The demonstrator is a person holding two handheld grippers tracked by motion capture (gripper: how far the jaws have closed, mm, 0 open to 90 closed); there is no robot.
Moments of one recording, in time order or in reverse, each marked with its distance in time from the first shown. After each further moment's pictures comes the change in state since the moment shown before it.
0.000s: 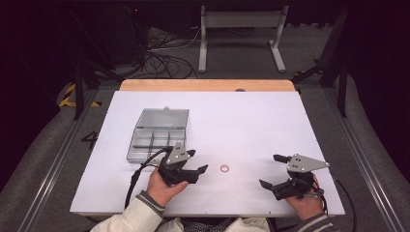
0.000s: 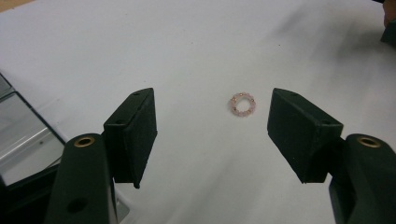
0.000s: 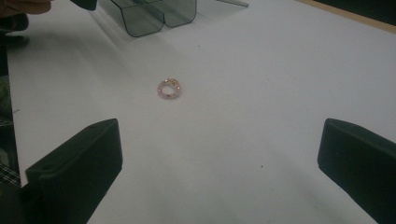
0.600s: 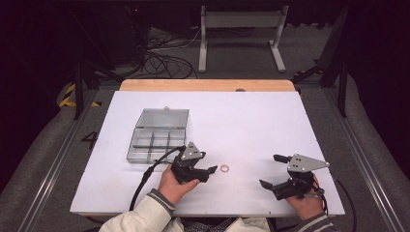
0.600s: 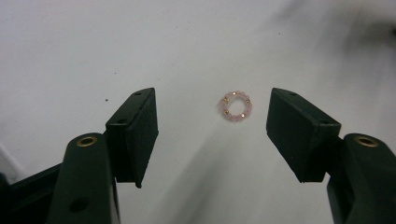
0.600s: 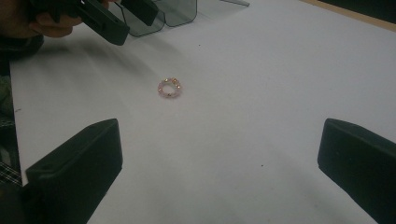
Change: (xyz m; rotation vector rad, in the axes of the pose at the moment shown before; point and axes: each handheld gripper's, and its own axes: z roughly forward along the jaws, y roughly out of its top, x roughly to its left) left arm -0.003 0.001 0.038 0.058 -0.055 -0.051; right arm -0.001 -0.001 0.000 0.002 0.006 0.004
